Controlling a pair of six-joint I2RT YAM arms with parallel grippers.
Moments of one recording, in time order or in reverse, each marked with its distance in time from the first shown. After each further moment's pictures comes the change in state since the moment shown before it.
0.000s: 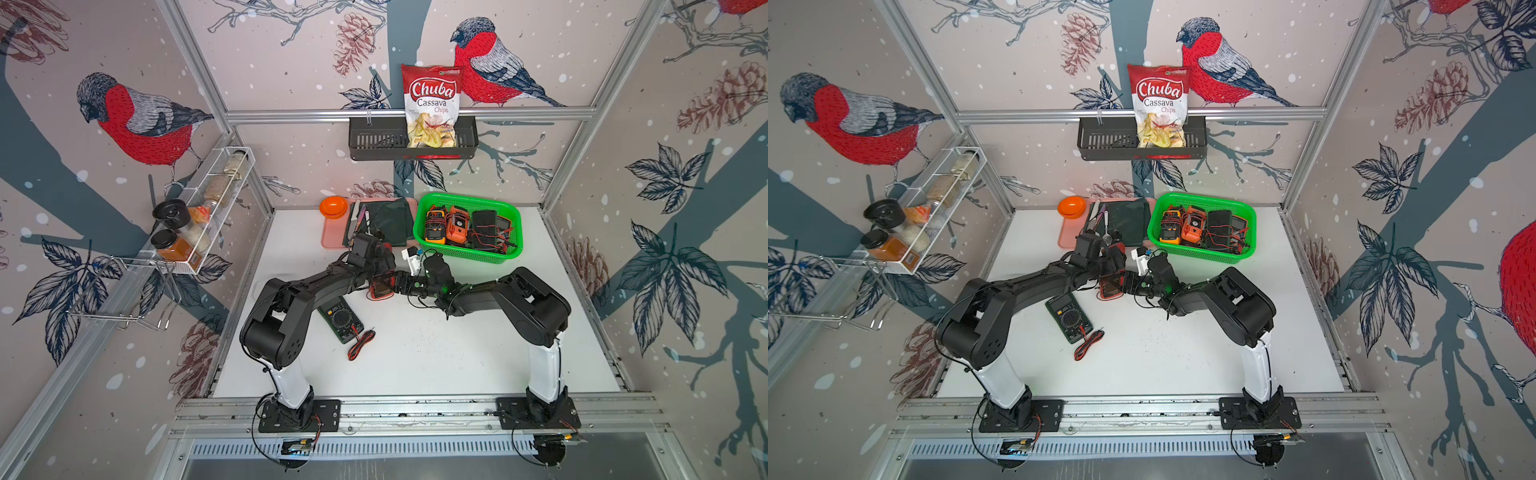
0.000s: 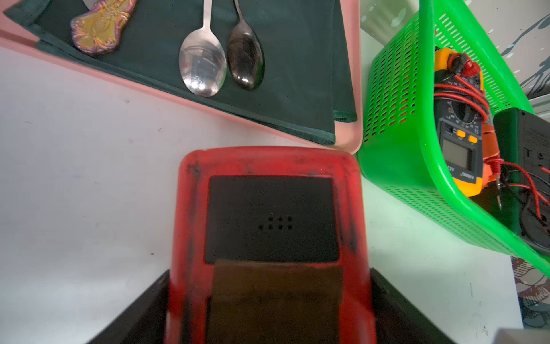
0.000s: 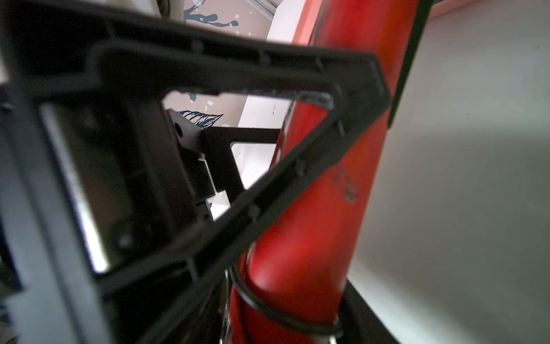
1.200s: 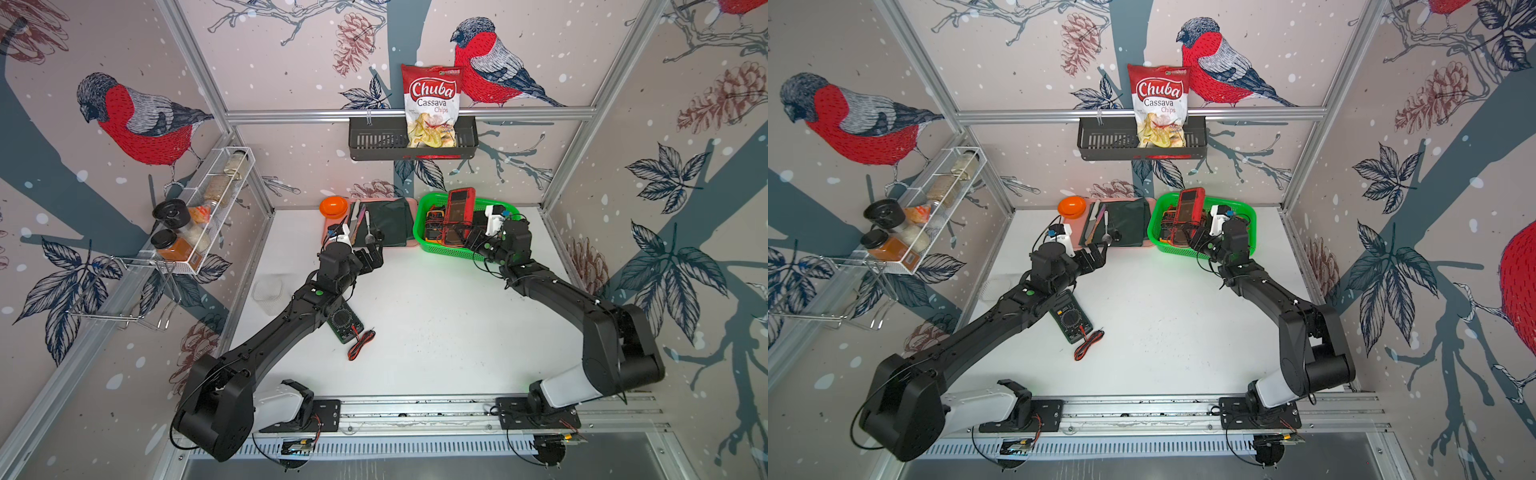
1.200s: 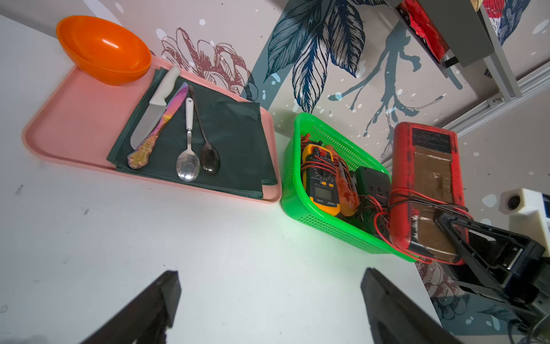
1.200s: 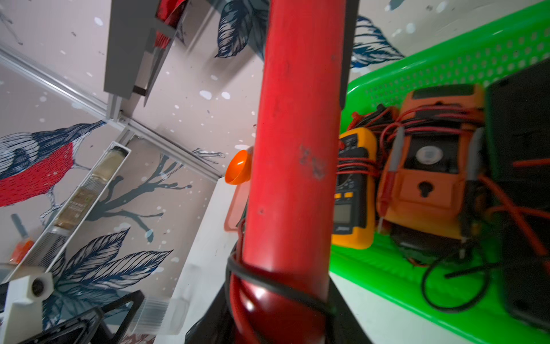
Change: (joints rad) left arm 0.000 -0.518 -0.245 0.117 -0.078 0.073; right arm -0.496 -0.492 -0.018 -0.406 0.101 -0.191
